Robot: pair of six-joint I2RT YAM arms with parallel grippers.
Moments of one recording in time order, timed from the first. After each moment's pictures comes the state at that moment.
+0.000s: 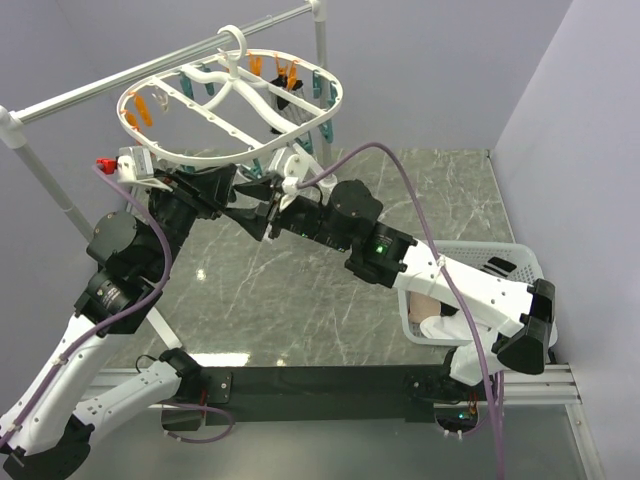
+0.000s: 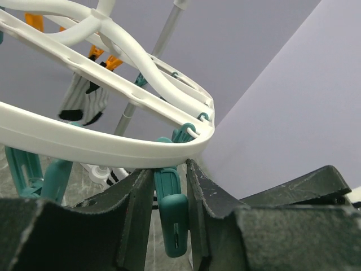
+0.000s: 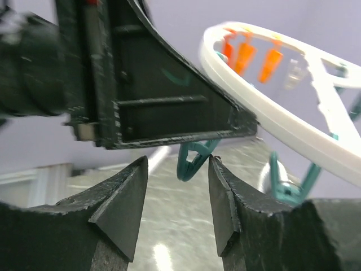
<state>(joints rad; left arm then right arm) -0.61 0.79 1.17 -0.12 -0.24 -0.52 1.08 1.47 1.48 0.22 -0.17 -0.07</state>
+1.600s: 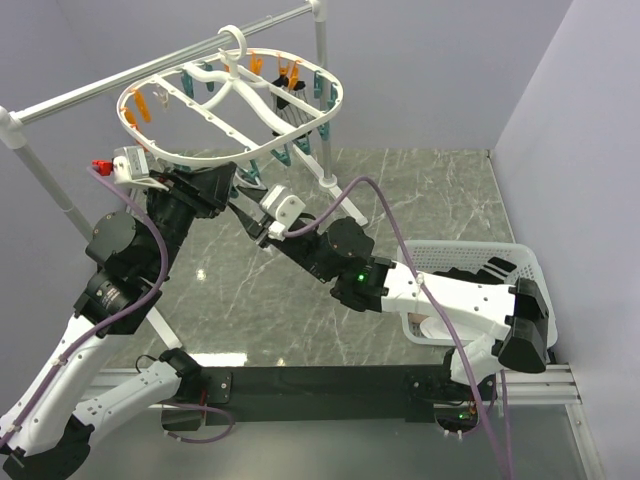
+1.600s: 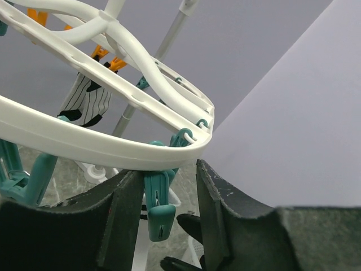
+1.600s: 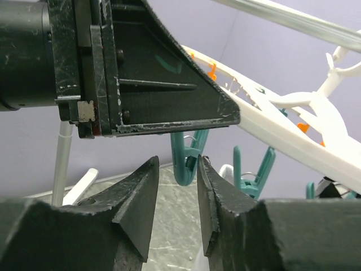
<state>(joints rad) -0.61 0.78 1.17 -0.12 -0.27 -0.56 1.22 1.48 1.31 0.56 0.20 -0.39</state>
